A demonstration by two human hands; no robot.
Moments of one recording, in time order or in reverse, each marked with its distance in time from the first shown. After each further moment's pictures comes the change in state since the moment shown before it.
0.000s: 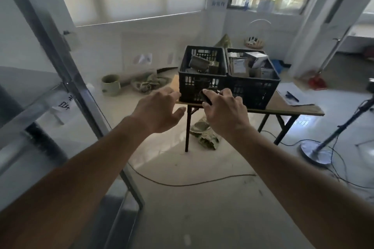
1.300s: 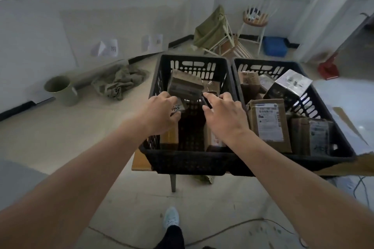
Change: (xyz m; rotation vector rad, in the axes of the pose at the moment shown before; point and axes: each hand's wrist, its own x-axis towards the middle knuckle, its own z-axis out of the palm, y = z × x) left_hand 0.663 -0.149 0.224 -0.185 -0.272 0.045; right_hand 0.624 0.156 0.192 -0.014 -0.200 0.159
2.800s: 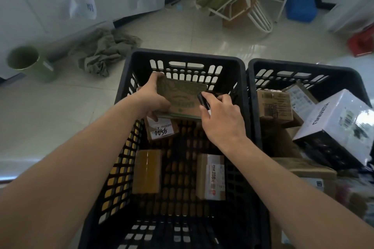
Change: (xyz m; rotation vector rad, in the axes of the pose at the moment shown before) left_hand 0.291 -0.078 0.066 -0.909 -0.345 -0.586; right_hand 0.245 0.063 0.088 0.082 -0.166 0.102
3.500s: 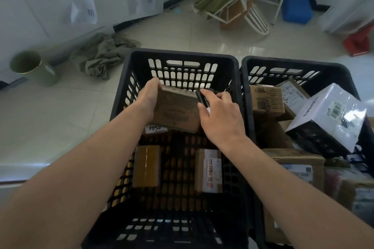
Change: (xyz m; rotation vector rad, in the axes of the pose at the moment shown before) left_hand -0.019 0.003 0.029 -0.541 0.206 -0.259; right_hand -0.024 0.003 -0.010 0.077 0.076 -0.031
